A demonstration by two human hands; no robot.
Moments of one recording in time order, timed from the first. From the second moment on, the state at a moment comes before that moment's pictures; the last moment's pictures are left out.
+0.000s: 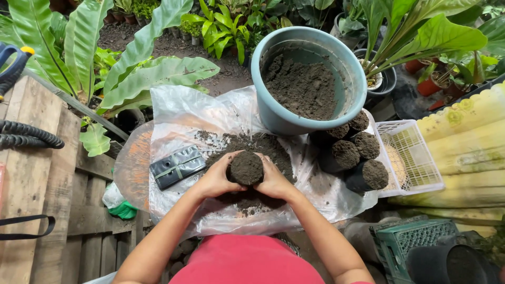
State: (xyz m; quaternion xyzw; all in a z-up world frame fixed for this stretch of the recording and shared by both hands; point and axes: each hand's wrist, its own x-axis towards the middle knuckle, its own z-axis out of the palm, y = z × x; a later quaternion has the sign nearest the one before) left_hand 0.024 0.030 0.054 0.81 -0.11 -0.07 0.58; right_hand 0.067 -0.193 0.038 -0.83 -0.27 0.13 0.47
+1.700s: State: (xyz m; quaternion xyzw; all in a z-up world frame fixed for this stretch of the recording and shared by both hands) left_hand 0.051 -0.231 0.027 0.83 -0.23 -0.01 0.51; right_hand -0.008 -0.395 0.011 -0.86 0.17 -0.22 0.43
